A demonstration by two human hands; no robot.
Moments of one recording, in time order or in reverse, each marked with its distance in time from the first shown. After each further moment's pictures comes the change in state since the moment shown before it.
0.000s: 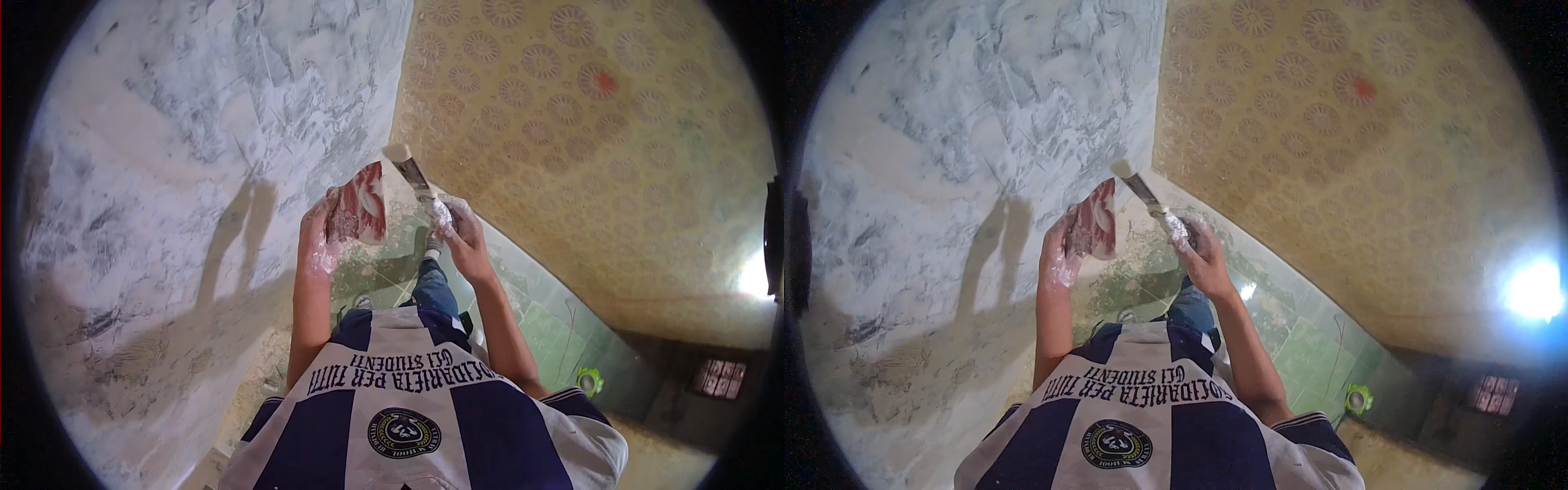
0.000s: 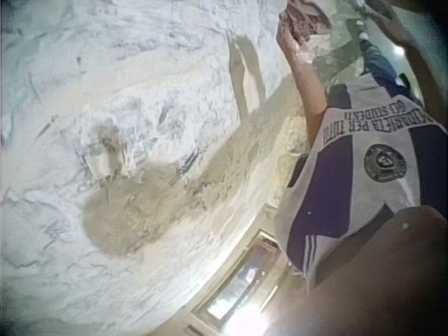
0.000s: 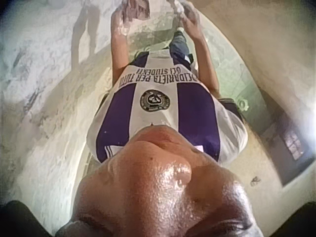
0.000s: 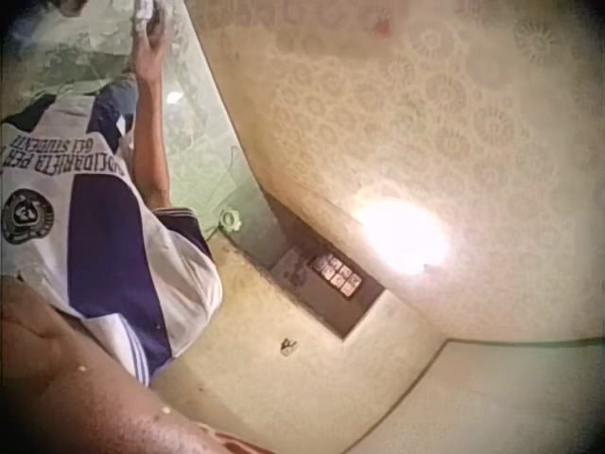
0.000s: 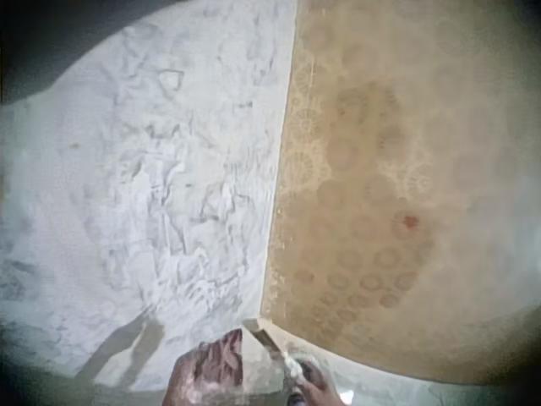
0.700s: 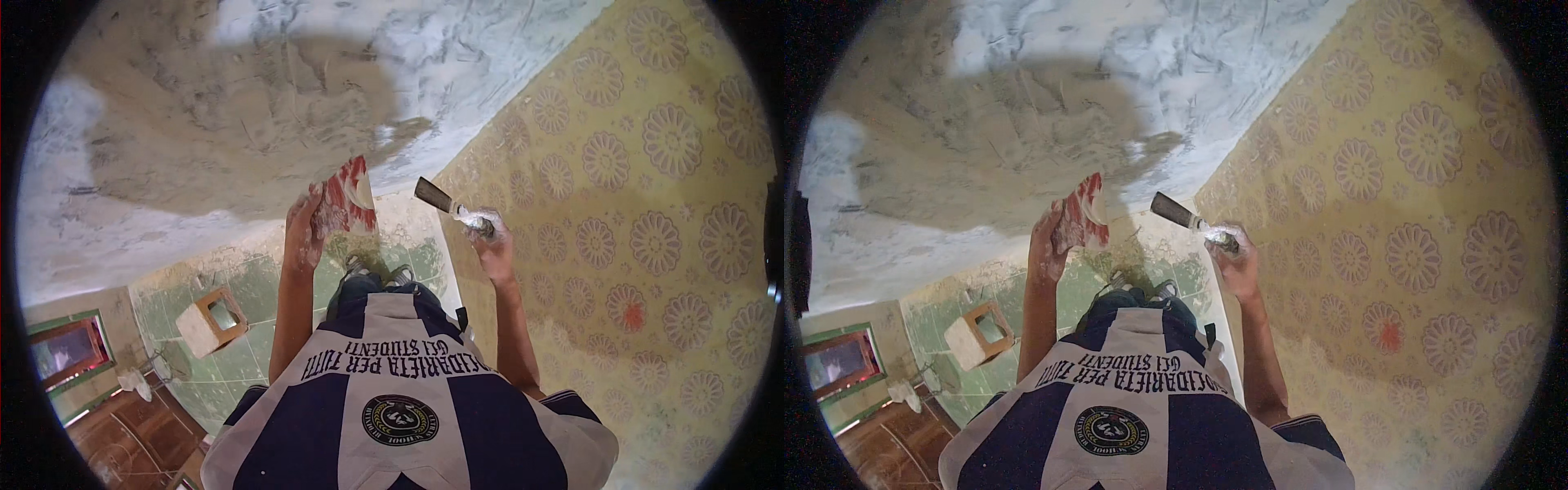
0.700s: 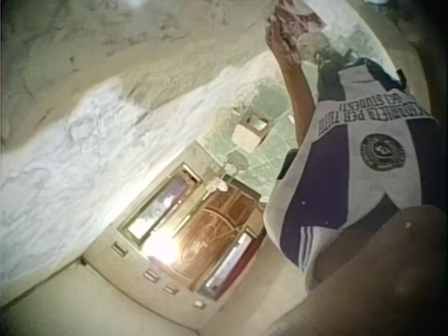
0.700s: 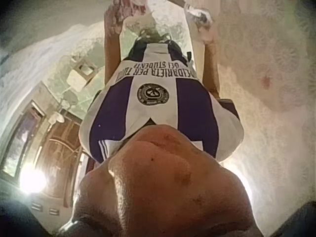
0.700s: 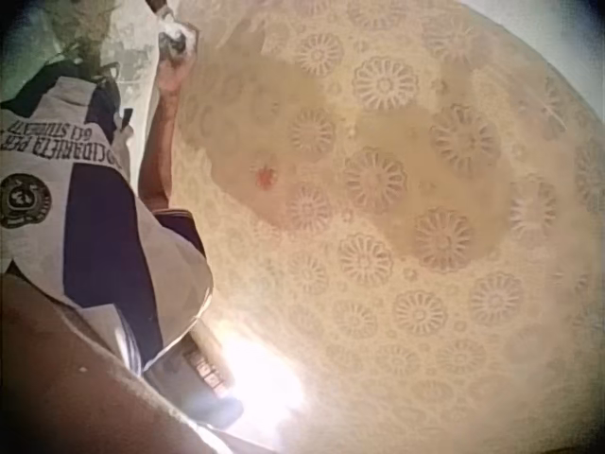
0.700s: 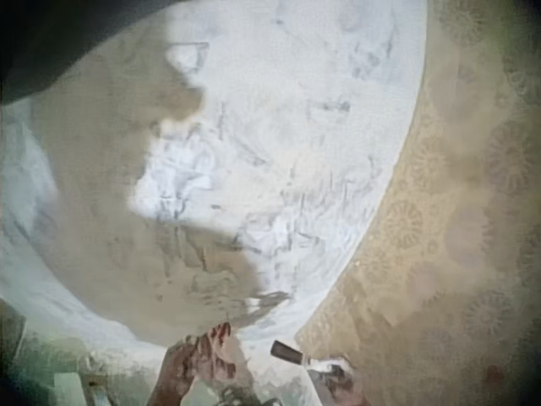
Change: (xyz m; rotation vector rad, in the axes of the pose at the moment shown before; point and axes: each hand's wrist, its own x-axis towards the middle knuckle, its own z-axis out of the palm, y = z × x) left_hand 0.080 -0.031 0.088 -0.234 0.425 0.403; right_hand 0.285 0.014 -0.160 -0.187 -0.540 -0.029
